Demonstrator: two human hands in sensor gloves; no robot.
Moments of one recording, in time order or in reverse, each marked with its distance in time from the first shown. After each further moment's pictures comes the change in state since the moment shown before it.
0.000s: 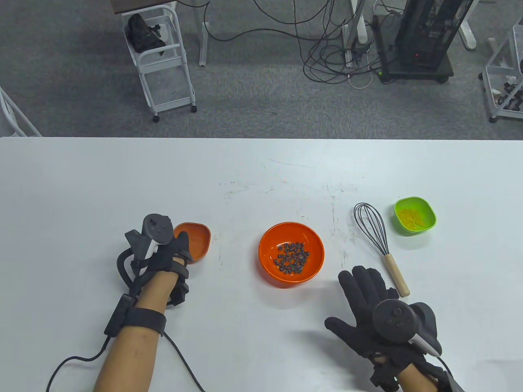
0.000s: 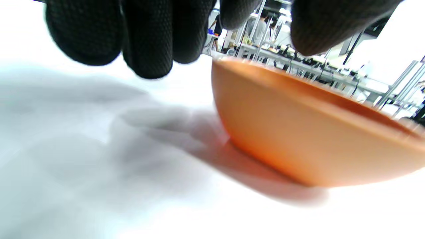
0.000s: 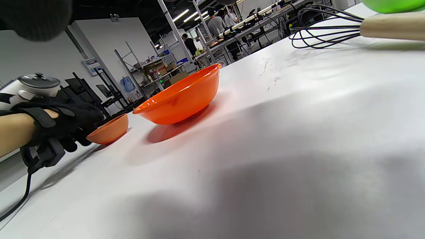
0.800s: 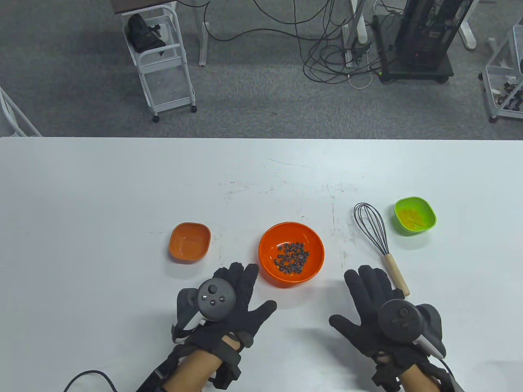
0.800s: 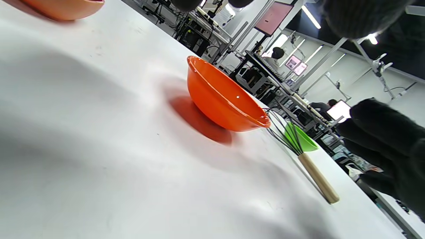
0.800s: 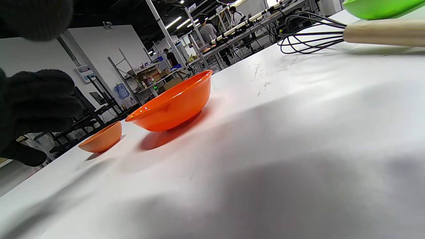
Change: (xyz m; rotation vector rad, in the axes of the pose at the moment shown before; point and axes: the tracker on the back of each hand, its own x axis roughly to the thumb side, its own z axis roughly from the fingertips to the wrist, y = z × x) left_hand 0.073 -0.033 0.170 -0.327 -0.573 0.166; right_hand -0.007 -0.003 0.003 -0.029 0.031 -0.021
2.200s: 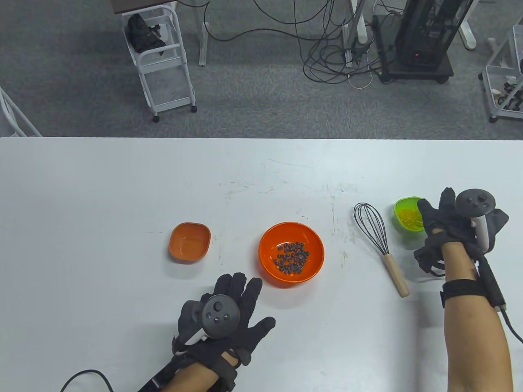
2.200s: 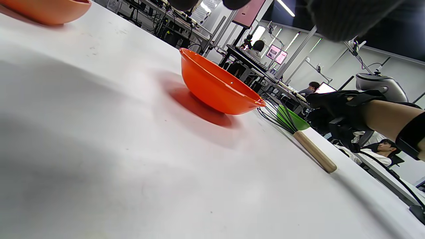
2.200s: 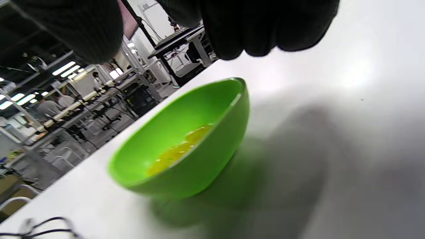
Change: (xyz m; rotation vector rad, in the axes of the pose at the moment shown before) left_hand 0.000 -0.012 0.012 -0.016 -0.064 -0.111; right_hand -0.207 -0.117 -0.146 -0.317 0.741 -0.097
